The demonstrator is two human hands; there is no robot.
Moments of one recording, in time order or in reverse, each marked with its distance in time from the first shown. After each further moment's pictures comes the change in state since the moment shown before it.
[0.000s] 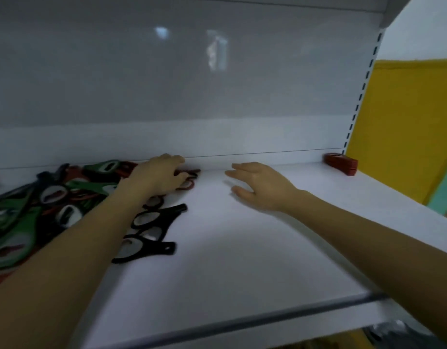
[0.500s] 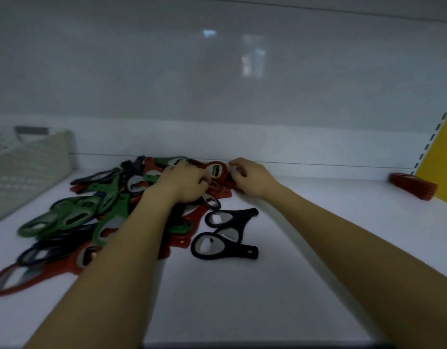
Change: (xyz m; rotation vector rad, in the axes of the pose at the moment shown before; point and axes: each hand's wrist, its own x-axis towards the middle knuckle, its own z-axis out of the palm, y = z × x) left_hand -0.040 -0.079 -0.009 0.004 0.009 -0.006; right_hand 0.114 -0.099 0.043 0.399 -0.046 0.219
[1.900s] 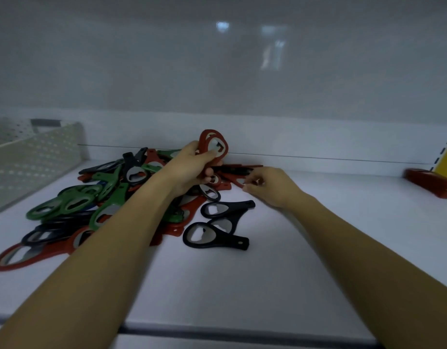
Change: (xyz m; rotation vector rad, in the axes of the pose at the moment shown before) left_hand -0.012 0.034 -0.006 -1.387 0.152 -0.239; right_hand -0.034 0.029 -0.011 -0.055 -0.001 -0.053
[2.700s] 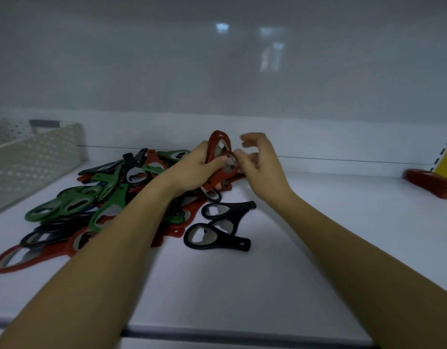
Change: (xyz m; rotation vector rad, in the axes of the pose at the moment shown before) left_hand -0.008 0.002 -0.001 0.410 -0.143 0.226; right_hand 0.002 -0.043 -0.001 0.539 0.391 -0.174
